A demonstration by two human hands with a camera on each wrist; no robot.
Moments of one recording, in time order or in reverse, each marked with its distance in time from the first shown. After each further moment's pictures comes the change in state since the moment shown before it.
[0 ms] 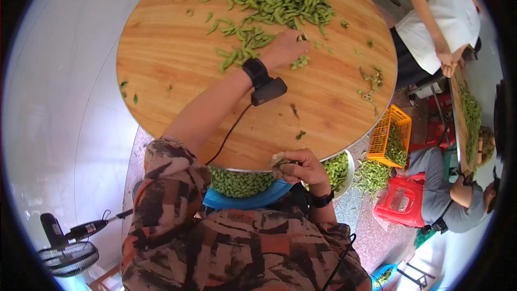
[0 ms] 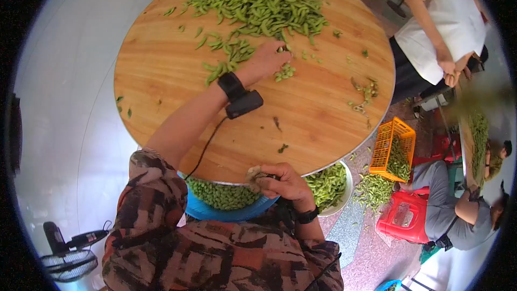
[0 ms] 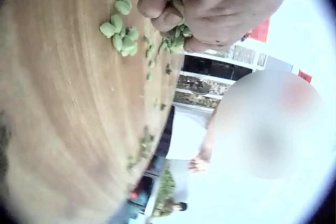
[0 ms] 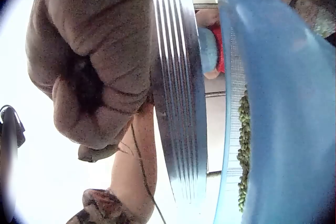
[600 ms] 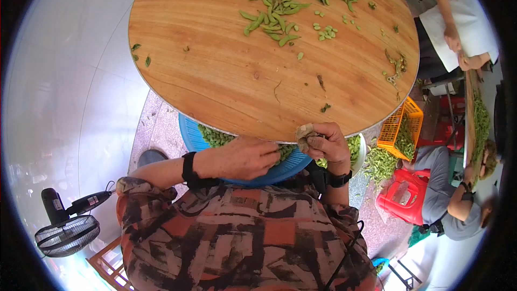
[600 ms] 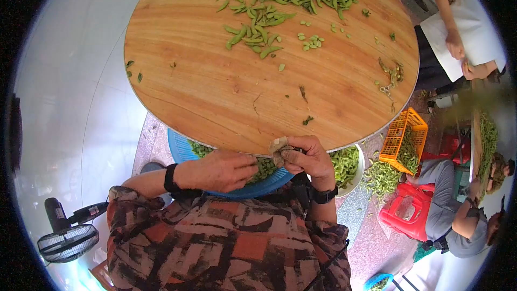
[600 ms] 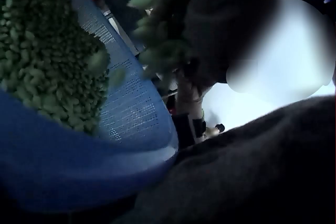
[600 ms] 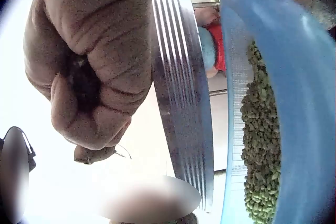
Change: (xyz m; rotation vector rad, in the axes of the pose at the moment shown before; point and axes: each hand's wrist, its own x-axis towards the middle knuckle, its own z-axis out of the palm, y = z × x) left_hand -0.313 -0.009 -0.017 0.525 -0.590 0.384; right_hand 0.001 0.015 -0.008 0.049 0.018 -0.093
